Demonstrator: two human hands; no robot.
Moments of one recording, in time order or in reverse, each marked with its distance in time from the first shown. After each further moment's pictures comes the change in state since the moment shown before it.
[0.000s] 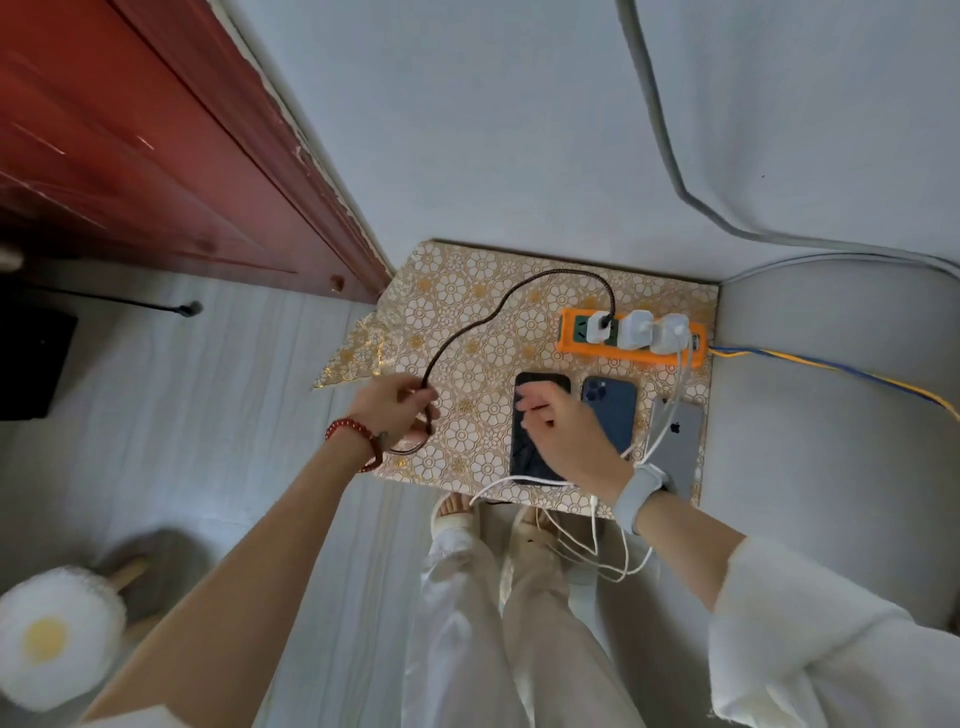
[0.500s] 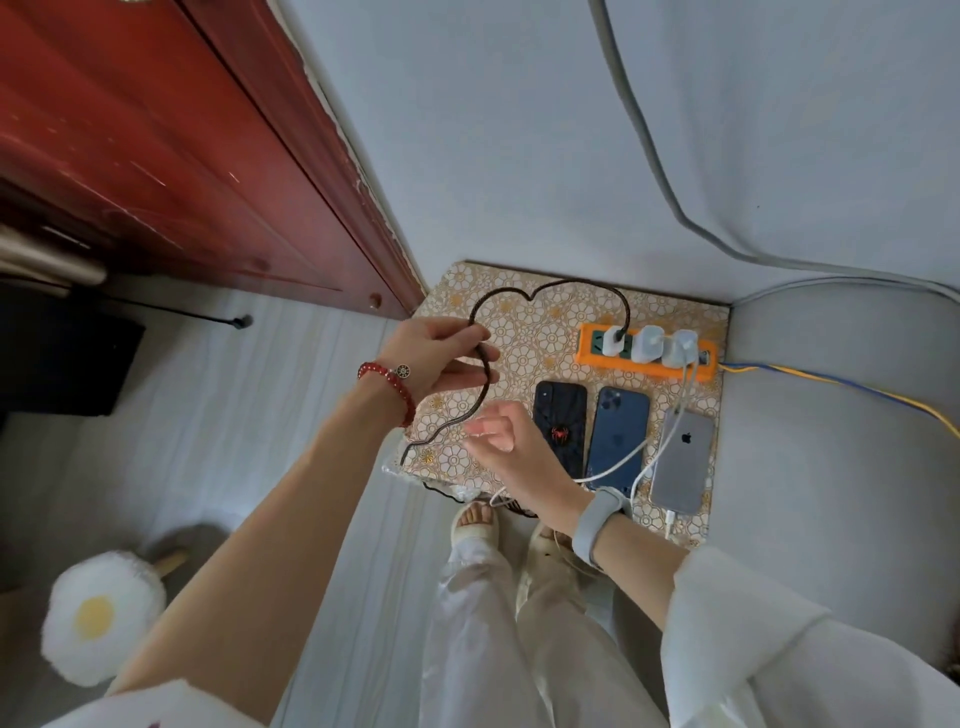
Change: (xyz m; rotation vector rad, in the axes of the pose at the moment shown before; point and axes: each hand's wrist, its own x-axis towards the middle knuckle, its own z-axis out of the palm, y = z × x) left_hand -0.055 0.083 -0.021 -0.461 -0.117 0.138; right_hand -0.042 -0.058 0.038 0.448 -0.190 0.031
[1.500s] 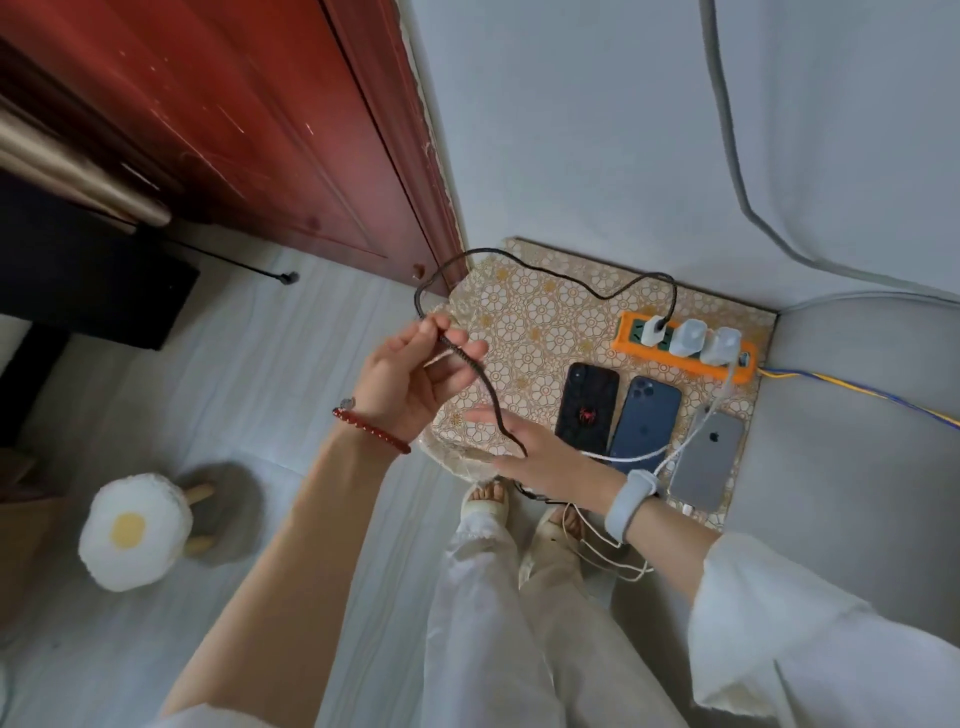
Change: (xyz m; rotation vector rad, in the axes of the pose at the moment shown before) left_hand -0.077 -0.037 -0.020 -0.661 0.058 0.202; right_hand -0.018 -0.001 0.001 -0.350 -0.462 -0.044
